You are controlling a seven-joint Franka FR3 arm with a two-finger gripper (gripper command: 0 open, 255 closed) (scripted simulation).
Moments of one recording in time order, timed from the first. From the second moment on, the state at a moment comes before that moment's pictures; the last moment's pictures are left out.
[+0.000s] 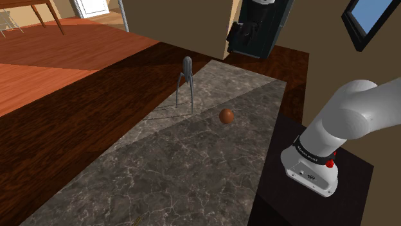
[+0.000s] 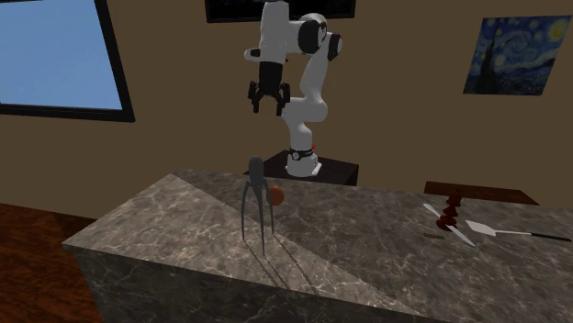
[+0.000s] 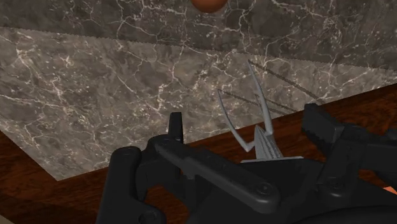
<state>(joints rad) 0.00 -0.69 0.15 -2.47 0.07 1.99 0.09</state>
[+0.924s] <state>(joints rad) -0.15 -0.23 0.47 -2.38 -0.15 2.46 0.58</state>
